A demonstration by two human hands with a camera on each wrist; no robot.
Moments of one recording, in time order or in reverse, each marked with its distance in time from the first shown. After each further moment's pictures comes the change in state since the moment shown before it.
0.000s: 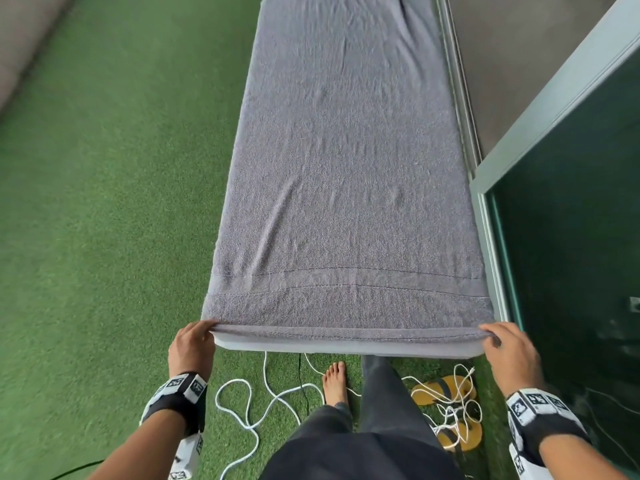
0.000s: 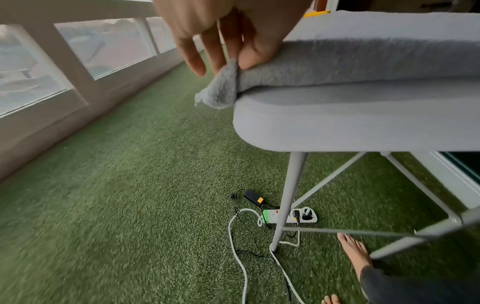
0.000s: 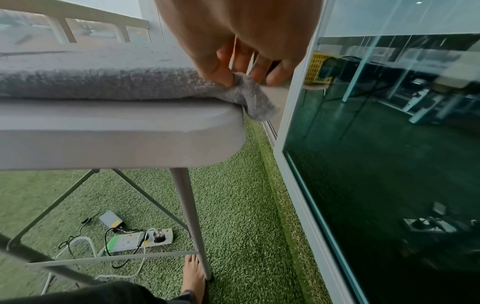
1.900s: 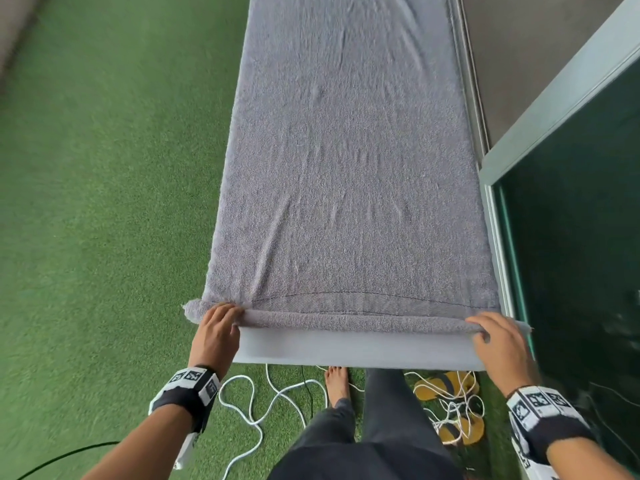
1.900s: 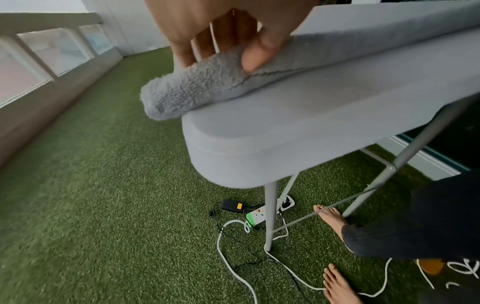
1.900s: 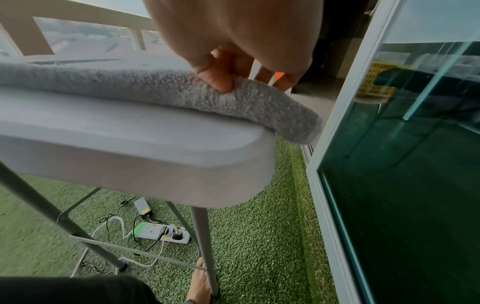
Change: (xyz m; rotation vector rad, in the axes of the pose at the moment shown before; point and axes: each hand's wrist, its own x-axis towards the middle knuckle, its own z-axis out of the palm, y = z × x) left_hand 0.035 0.027 0.026 0.071 -0.077 0.444; right_hand 0.033 -0.021 0.013 -0.043 -0.117 -0.126
